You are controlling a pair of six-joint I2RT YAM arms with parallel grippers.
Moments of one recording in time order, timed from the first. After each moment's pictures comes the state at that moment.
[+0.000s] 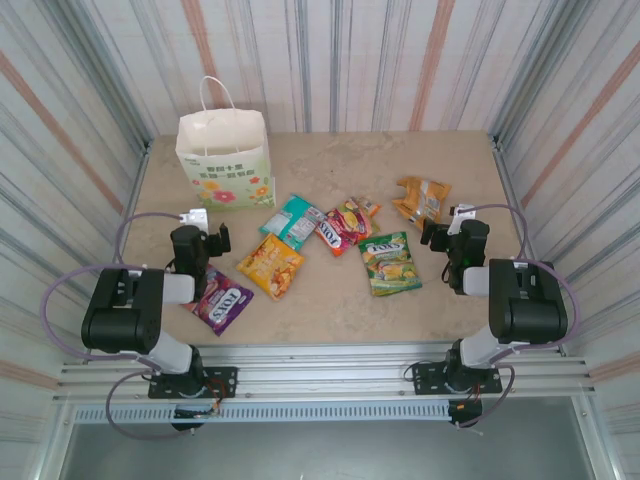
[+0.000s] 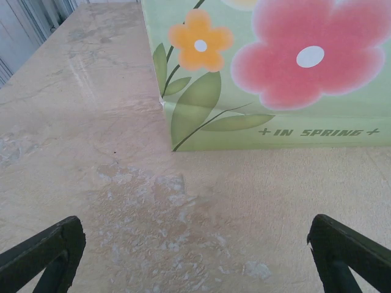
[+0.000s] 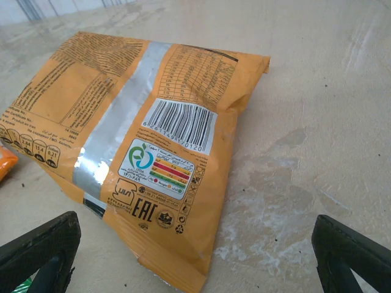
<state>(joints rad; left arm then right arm) -0.05 1.52 0.37 0.73 -0.15 0.01 -0.07 1.55 0.39 0.72 -0.08 0.11</state>
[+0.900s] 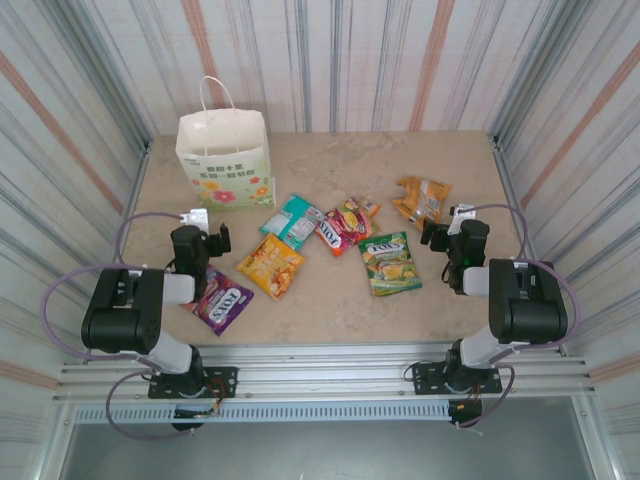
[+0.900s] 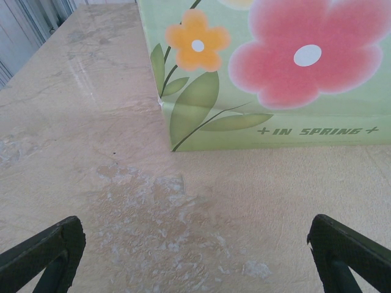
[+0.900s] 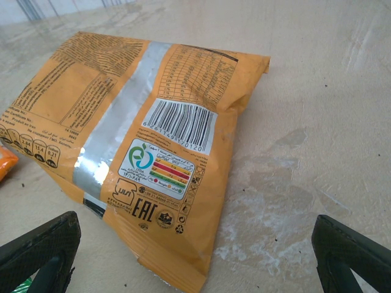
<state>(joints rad) -0.05 1.52 0.37 0.73 -0.15 0.02 -0.07 1.55 0.39 0.72 -0.08 0.11</state>
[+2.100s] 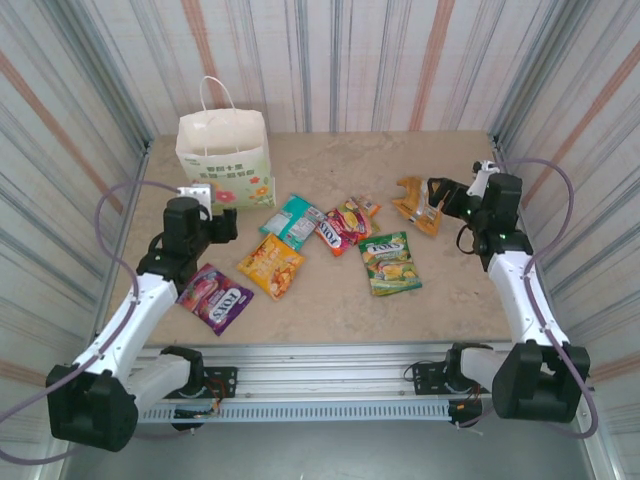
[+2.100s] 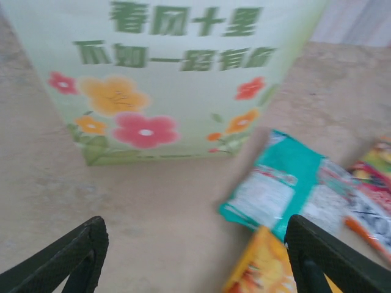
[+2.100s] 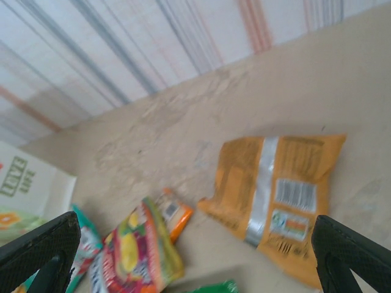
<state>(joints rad) -0.24 1.01 0.78 -0.29 -0.05 -0.19 -0.06 1.12 0.87 -0.22 -0.29 0.40</state>
